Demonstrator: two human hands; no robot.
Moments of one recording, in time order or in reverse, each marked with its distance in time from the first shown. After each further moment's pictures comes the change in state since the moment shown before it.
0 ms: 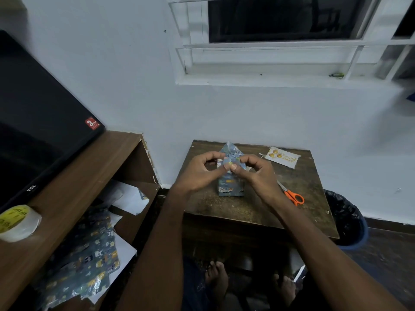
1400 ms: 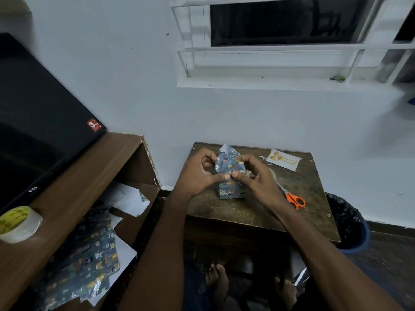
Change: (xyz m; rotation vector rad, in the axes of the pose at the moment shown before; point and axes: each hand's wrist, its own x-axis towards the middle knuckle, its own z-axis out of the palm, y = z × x) left_hand 0.003 -0.014 -0.004 0.043 0.141 0.132; right_hand -0.005 -0.003 -0.001 -0.081 -0.101 -0.016
